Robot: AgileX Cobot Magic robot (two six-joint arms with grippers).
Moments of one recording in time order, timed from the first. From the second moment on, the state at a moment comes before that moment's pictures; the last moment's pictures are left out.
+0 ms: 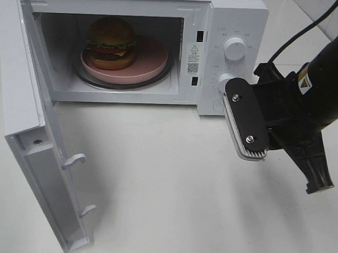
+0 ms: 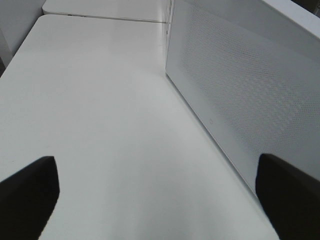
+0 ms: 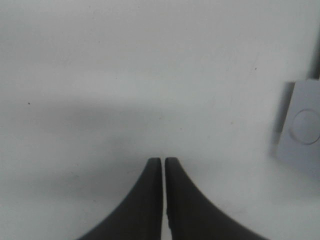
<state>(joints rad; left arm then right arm) 0.02 -0.01 -0.52 -0.08 1.08 0.00 0.55 1.44 -0.86 -0.11 0.67 -1.18</state>
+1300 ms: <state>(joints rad) 0.02 -0.01 -0.52 -0.08 1.08 0.00 0.69 1.72 -1.16 -0.34 0.39 -0.96</state>
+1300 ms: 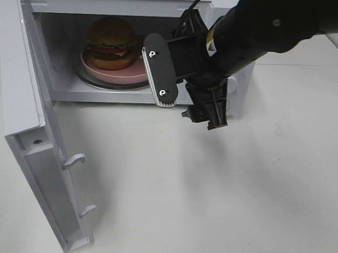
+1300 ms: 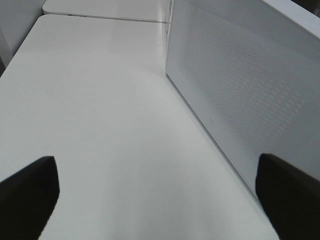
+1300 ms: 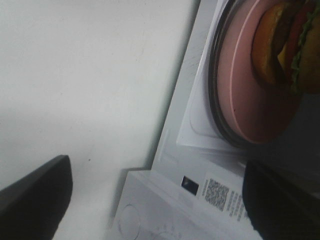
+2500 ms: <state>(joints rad) 0.02 -0.01 -0.52 -0.08 1.08 0.00 0.71 2.23 -1.74 -0.34 0.49 -0.91</state>
